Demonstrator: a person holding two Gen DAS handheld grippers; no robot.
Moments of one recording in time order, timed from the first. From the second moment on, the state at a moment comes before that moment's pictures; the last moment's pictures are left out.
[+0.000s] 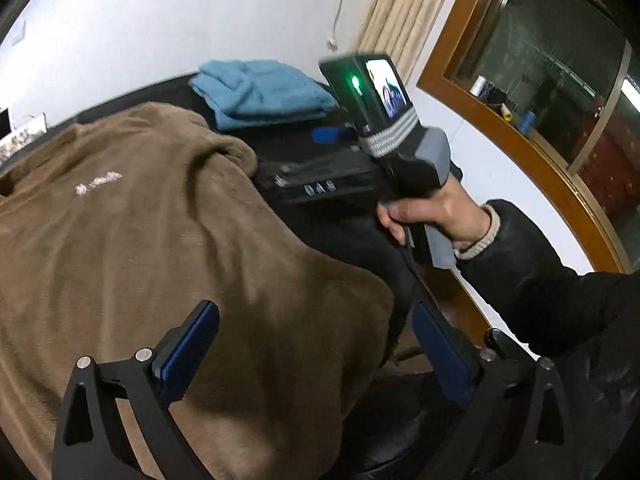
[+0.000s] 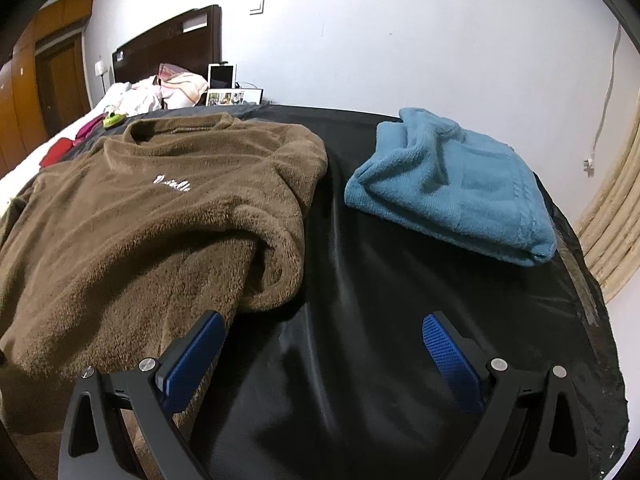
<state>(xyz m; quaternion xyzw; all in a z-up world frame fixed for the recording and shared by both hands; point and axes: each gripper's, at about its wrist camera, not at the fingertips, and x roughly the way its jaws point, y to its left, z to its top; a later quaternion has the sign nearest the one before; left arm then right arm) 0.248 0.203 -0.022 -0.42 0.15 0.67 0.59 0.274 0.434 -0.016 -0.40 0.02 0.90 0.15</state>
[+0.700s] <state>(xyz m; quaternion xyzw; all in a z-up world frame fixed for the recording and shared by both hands) 0.189 0.150 -0.017 -0.45 0.02 0.74 0.50 0.274 0.437 -0.007 -0.38 0.02 0.91 0.15</state>
